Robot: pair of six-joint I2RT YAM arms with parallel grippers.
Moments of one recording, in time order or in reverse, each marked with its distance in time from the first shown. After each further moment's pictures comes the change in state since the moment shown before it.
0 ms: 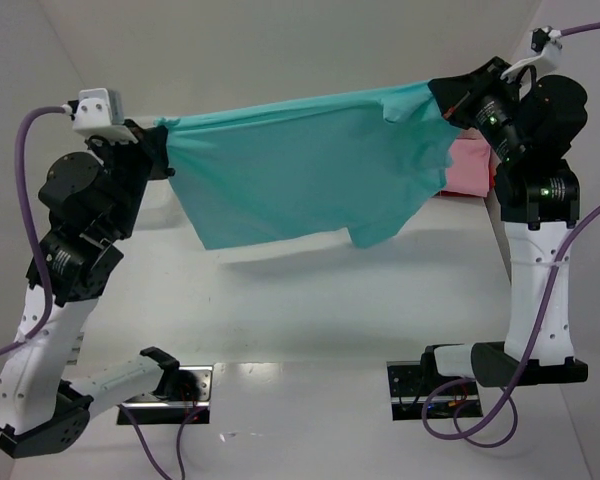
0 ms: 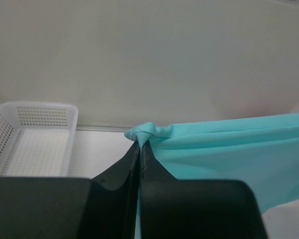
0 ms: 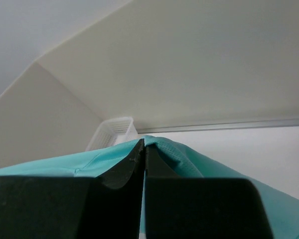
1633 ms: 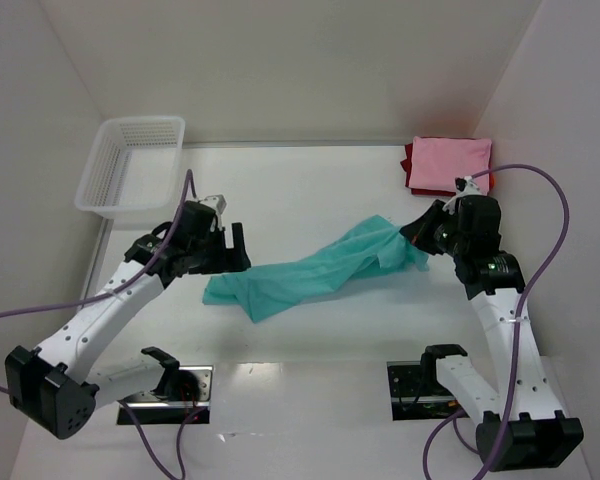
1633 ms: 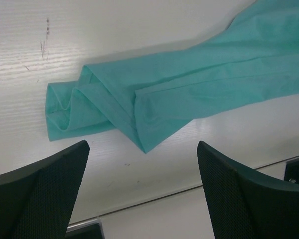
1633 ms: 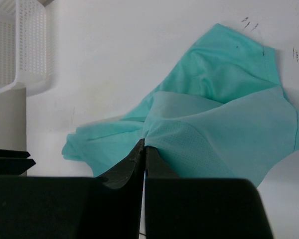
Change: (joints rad) left arm 0.001 0.066 -0.619 -0.324 0.427 -0.349; right arm -0.002 -0.444 -0.977 -0.088 -0.016 -0.027
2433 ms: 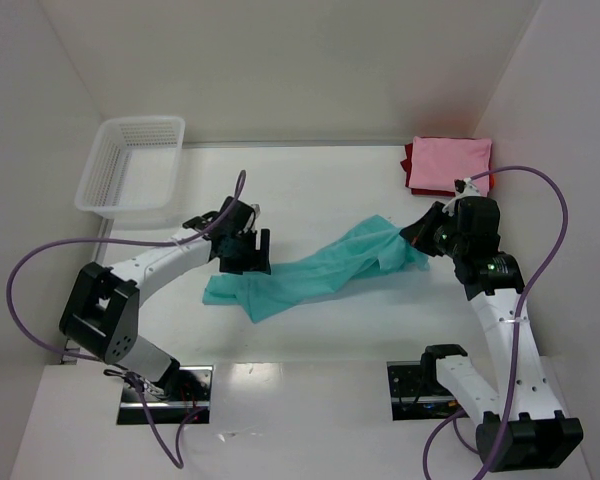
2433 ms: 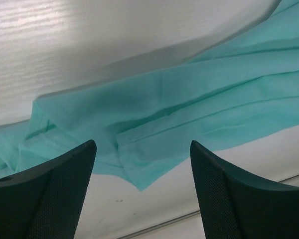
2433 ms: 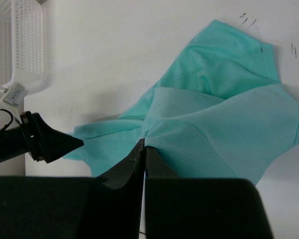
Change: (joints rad) left arm -0.033 0.426 0.027 0.180 0.084 0.029; right arm 0.000 -0.003 -0.011 -0.007 0.004 0.000
